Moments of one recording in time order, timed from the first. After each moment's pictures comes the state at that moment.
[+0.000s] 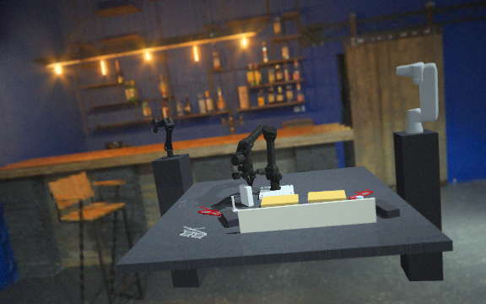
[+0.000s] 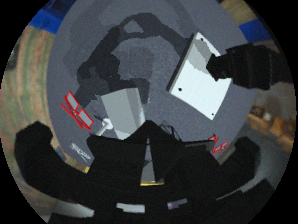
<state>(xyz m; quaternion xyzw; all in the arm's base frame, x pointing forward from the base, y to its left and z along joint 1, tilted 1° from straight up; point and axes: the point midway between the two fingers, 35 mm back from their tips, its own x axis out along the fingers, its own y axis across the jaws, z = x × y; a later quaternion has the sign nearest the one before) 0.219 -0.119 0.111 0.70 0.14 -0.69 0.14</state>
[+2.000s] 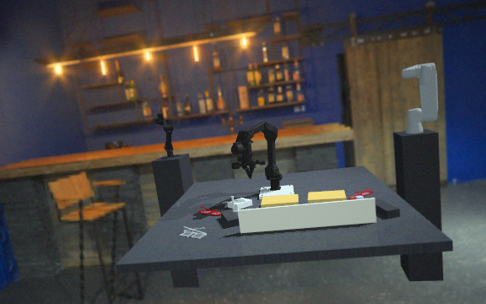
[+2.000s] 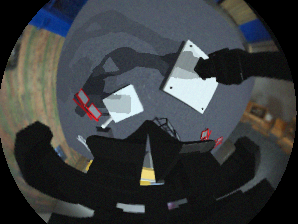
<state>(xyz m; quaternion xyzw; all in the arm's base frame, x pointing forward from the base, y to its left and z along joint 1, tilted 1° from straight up) 0.217 -0.115 0.167 0.70 0.14 -0.69 0.14</state>
